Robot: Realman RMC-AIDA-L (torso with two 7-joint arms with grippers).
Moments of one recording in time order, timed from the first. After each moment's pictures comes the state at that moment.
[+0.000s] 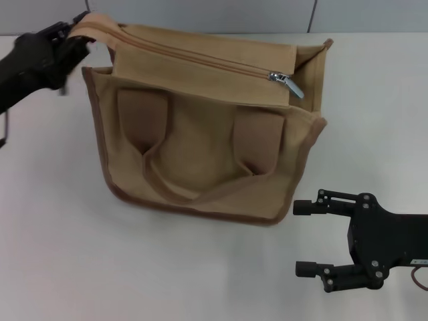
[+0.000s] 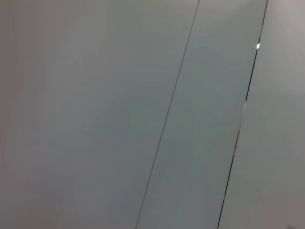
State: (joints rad) left arm -0.47 -2.03 0.58 0.47 1.51 1.65 -1.25; right arm 0.37 2.08 -0.79 -0.56 -1.92 -1.88 0.95
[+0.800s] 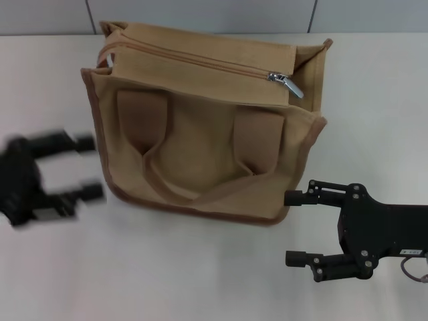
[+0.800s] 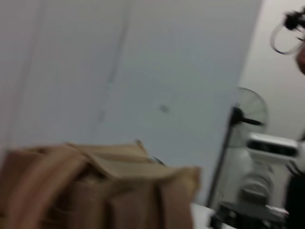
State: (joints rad) left arm -0.37 -1.92 0.65 0.66 1.81 1.99 -1.33; right arm 0.41 2.08 -0.78 -0.54 -1.91 -1.86 0.95
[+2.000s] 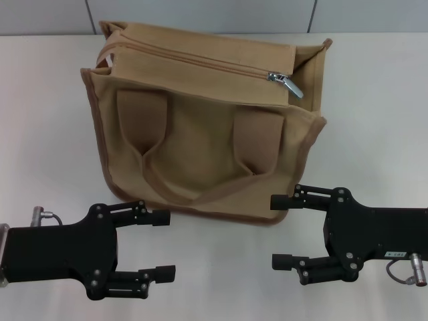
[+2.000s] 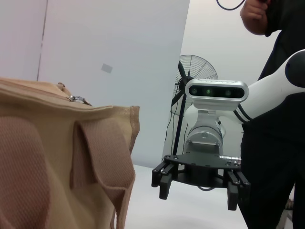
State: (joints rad) left arm -0.36 -2.04 0.79 0.56 1.93 1.91 -1.03; right arm 0.44 2.08 -0.79 -0.45 -1.91 -1.83 0.93
